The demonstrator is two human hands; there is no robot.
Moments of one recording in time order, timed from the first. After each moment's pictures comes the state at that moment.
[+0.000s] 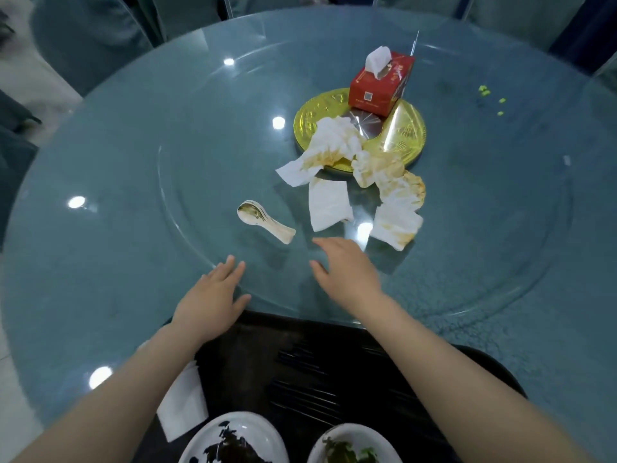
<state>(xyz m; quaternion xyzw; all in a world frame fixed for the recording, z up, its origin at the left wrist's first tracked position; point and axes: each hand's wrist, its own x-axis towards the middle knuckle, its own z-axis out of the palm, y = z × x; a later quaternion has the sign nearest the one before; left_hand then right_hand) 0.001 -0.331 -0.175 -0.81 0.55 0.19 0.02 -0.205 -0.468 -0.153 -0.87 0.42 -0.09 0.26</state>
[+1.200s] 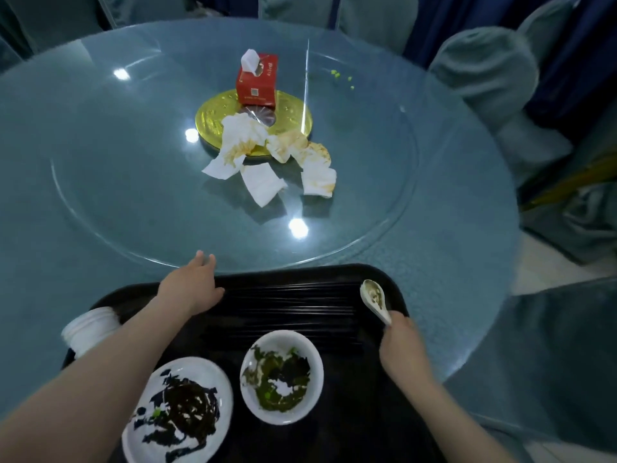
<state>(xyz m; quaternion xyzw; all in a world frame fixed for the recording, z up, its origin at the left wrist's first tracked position) -0.092 -0.337 -0.152 -0.76 0.60 0.19 0.15 -0.446 -0.301 -0.179 -0.61 0.75 -0.09 0.26</state>
